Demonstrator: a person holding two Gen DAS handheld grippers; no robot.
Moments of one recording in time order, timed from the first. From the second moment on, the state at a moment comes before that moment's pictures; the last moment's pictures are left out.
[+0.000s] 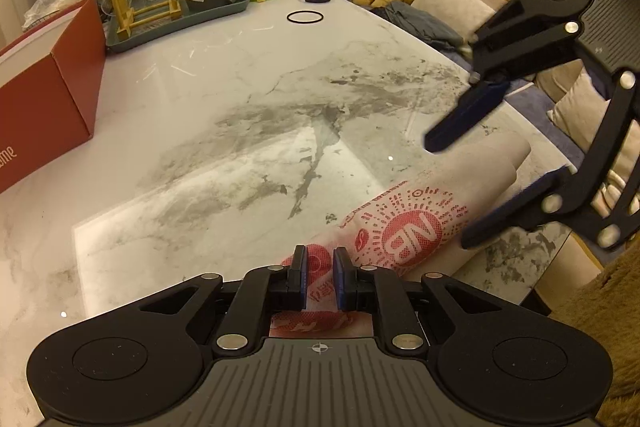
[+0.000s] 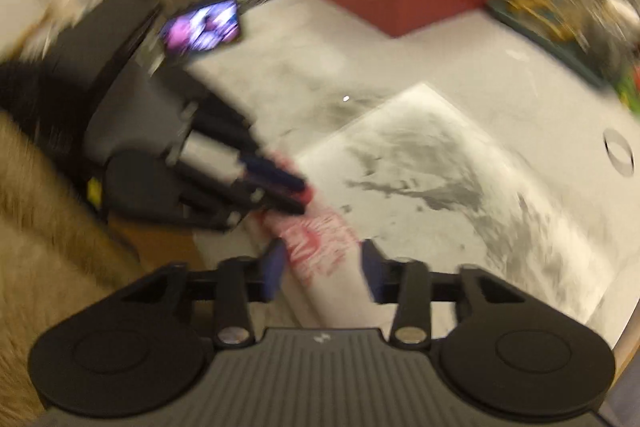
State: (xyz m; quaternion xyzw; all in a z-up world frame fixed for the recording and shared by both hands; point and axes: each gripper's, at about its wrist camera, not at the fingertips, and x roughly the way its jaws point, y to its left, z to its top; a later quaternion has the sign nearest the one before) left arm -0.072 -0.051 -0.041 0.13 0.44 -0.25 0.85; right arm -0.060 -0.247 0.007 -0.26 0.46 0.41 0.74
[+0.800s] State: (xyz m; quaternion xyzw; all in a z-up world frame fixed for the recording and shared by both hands) left arm -0.084 -0.044 -0.026 0.14 0.43 -0.25 0.85; right arm -0.023 -0.190 -0.089 -0.52 0.33 0.55 0.56
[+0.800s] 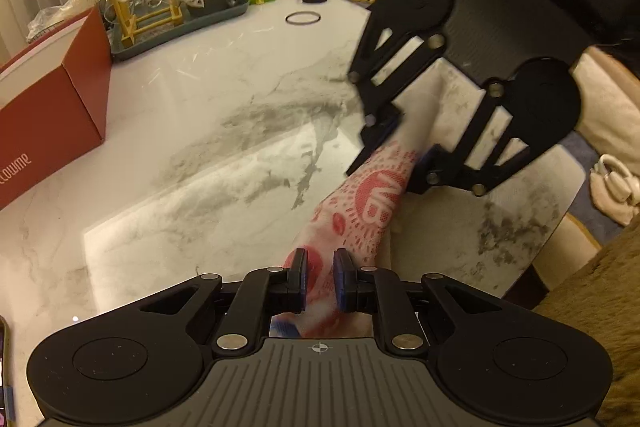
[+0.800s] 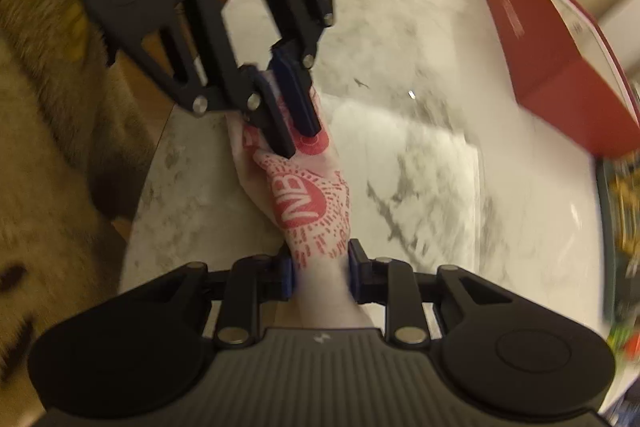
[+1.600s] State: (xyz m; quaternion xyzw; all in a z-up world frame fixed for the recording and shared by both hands) left arm -0.053 -0.047 -0.050 0.10 0.46 -0.29 0.83; right arm -0.006 -0.133 -0.071 -0.48 0.37 0.51 0.61
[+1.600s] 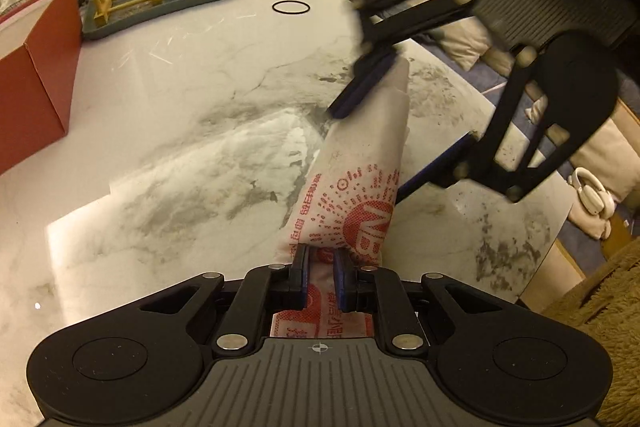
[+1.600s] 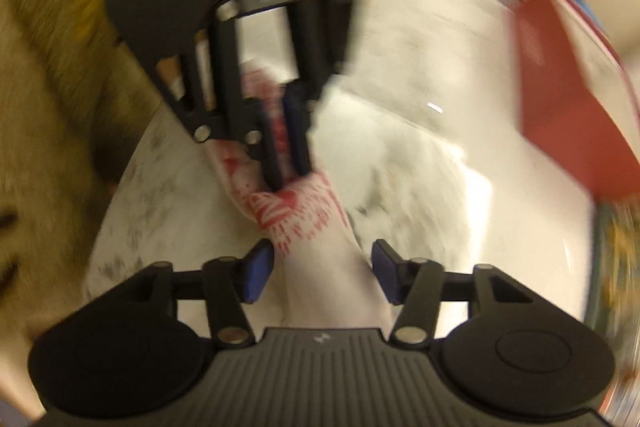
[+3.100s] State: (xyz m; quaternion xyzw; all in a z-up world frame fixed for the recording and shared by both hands) left arm -0.062 -0.048 -0.033 0.16 0.43 -0.24 0.85; right arm 0.013 -0.170 -0.062 -0.03 0.53 0.28 0.80
